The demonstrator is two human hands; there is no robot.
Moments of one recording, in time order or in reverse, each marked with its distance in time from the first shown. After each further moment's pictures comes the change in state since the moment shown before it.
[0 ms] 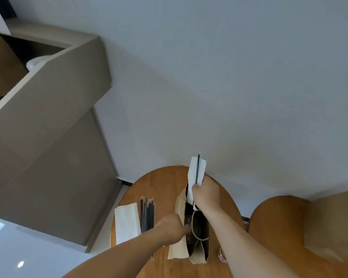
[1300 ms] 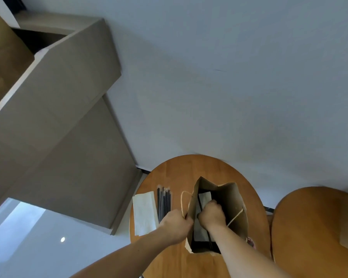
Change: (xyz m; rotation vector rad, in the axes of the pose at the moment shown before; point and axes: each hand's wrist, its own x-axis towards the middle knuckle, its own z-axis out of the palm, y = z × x) left_hand -0.009 -0.026 0.010 -0.175 0.155 -0.070; right_hand -0.010 0.089 0.071 -0.416 -0.268 0.187
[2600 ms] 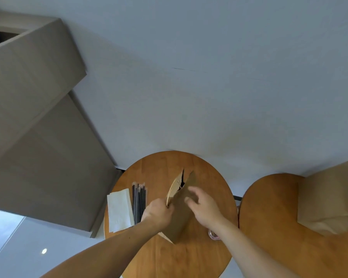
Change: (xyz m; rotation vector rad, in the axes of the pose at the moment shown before) left_hand 0.007 0.031 0.041 0.246 0.244 0.083; right_hand -0.035 0.071 -0.071 0.367 -0.100 -0.418
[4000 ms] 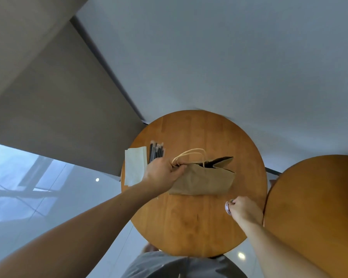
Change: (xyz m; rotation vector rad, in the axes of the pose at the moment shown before) left_hand 0.023 -0.001 -0.003 0.035 0.143 0.015; right_hand 0.040 0.171 0.019 -0.567 -0.130 0.447
